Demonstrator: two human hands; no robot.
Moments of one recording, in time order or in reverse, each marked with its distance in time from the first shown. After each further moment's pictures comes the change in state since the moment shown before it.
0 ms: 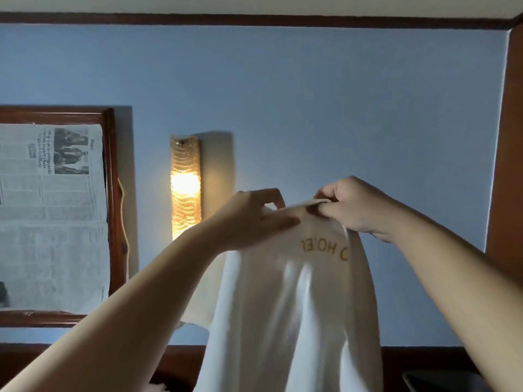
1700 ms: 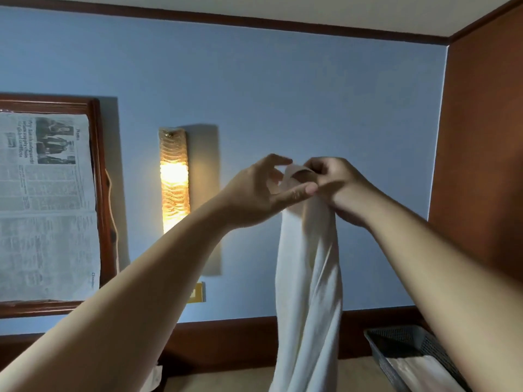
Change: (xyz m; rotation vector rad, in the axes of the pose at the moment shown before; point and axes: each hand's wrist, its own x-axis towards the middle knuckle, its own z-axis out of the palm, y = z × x) left_hand -0.054 0.061 -0.033 -0.249 0.000 0.123; right_hand -0.073 -0.069 -0.002 0.343 0.204 0.043
